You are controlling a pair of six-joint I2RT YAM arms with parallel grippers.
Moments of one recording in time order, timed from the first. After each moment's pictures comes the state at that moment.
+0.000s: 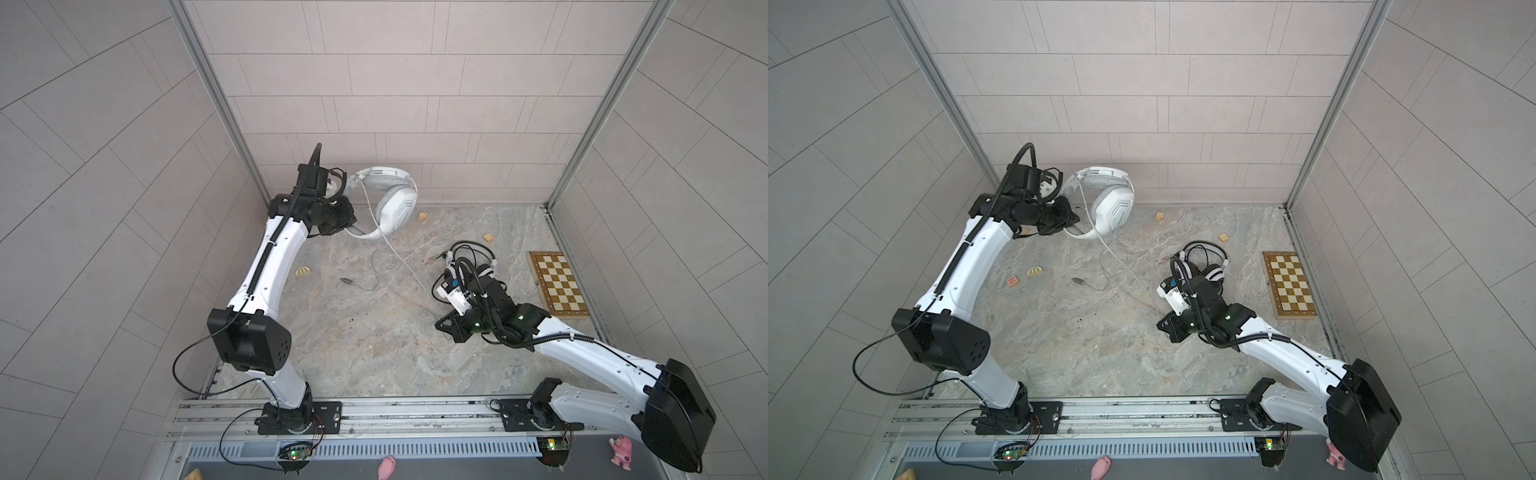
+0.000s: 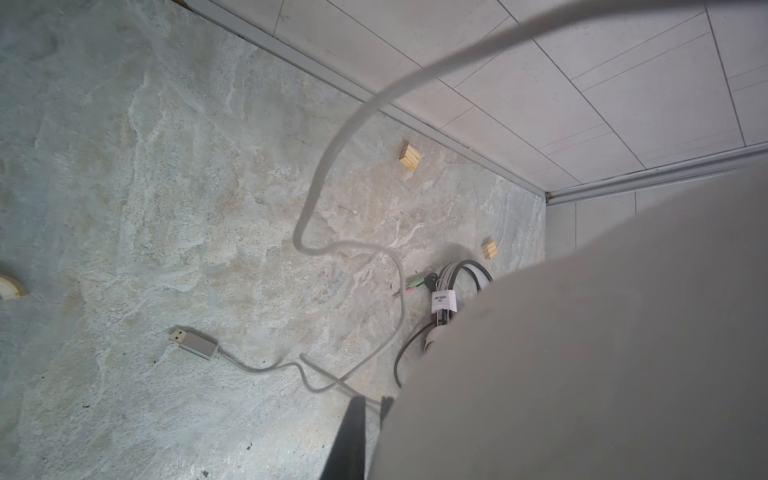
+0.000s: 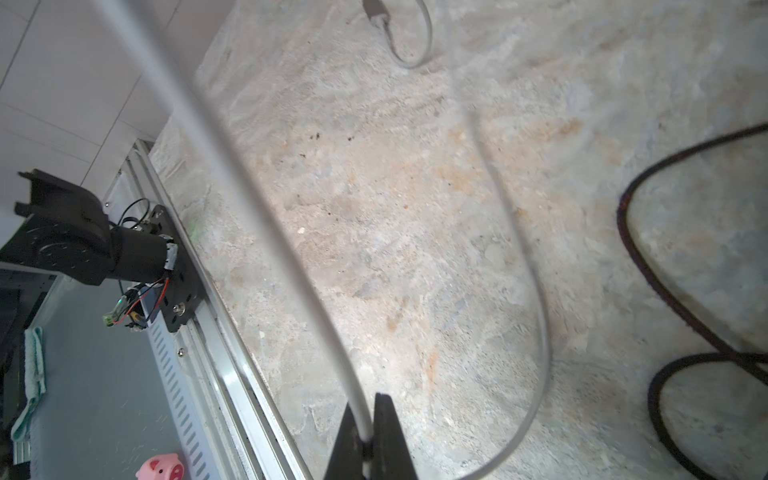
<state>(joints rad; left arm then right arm) -0.15 1.68 1.85 -1.01 0.35 -0.56 0.64 1.12 0.66 -0.36 -0.40 0.27</state>
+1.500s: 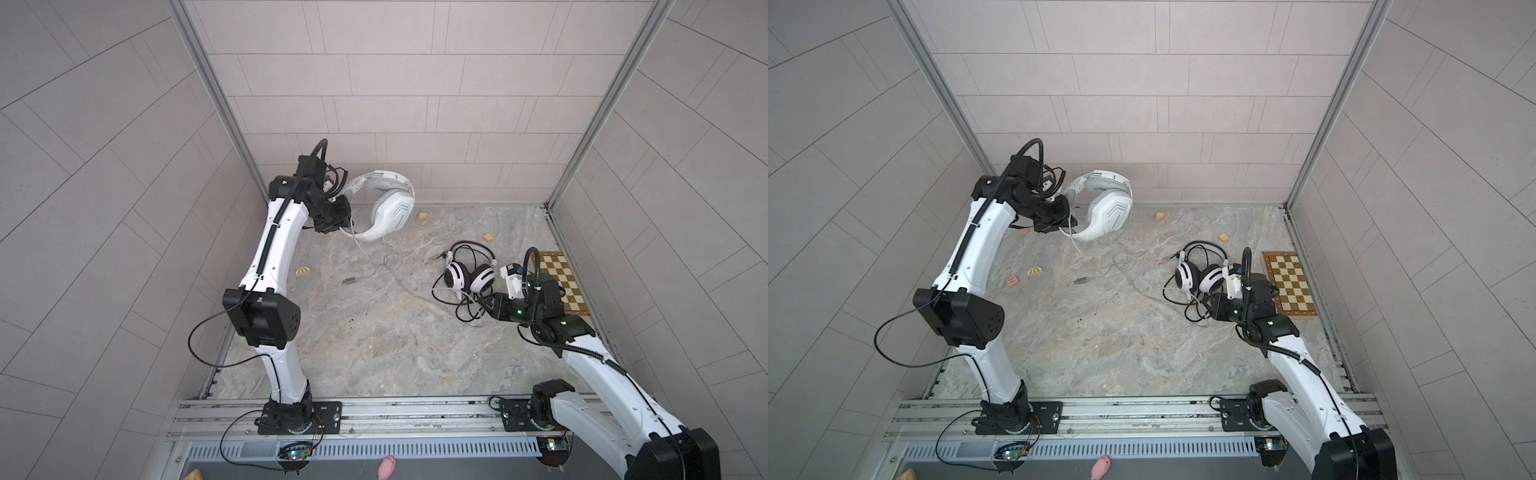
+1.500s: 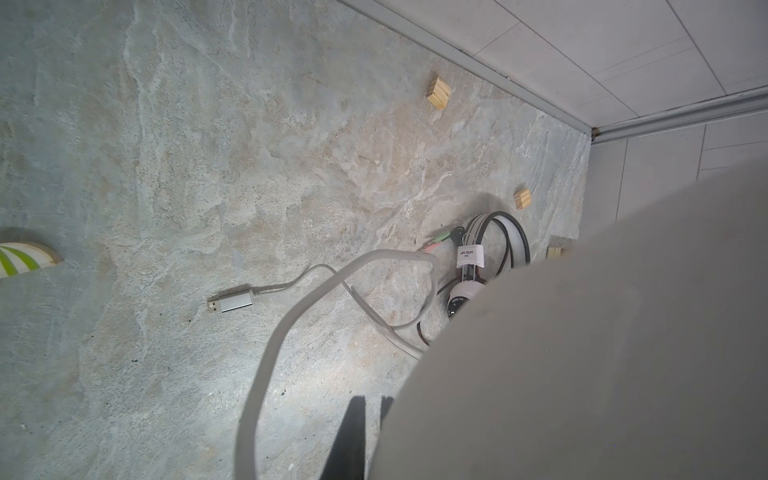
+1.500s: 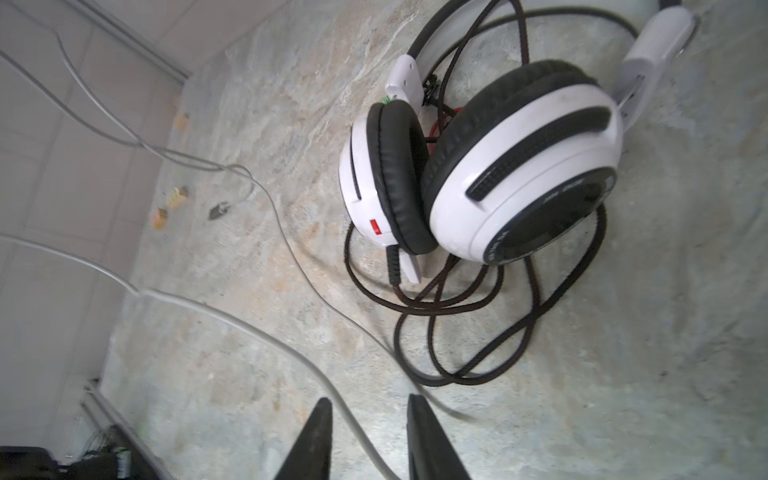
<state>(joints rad) -0.12 1.87 2.13 -1.33 0.40 -0.40 0.15 0.88 0.55 -0.38 -0.42 0.39</state>
